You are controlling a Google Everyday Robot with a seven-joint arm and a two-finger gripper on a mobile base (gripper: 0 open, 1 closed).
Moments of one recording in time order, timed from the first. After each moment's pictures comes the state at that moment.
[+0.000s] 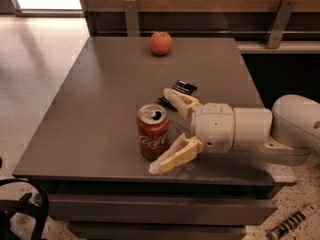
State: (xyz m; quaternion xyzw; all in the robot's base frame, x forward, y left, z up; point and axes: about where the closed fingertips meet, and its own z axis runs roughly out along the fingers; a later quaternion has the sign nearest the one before) arm 0.428 0.003 0.885 -0.50 0.55 0.41 0.53
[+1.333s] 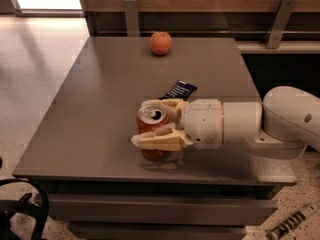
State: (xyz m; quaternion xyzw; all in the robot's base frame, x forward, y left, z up) arm 0.432 0.021 0.885 -0.51 0.57 0.39 0.51
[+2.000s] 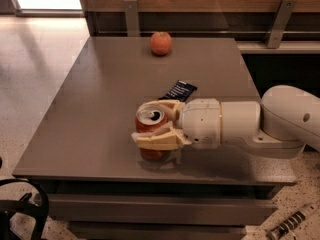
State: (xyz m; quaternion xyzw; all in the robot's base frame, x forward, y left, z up) arm 0.431 0.025 0.886 -0.51 0.57 0.39 0.51
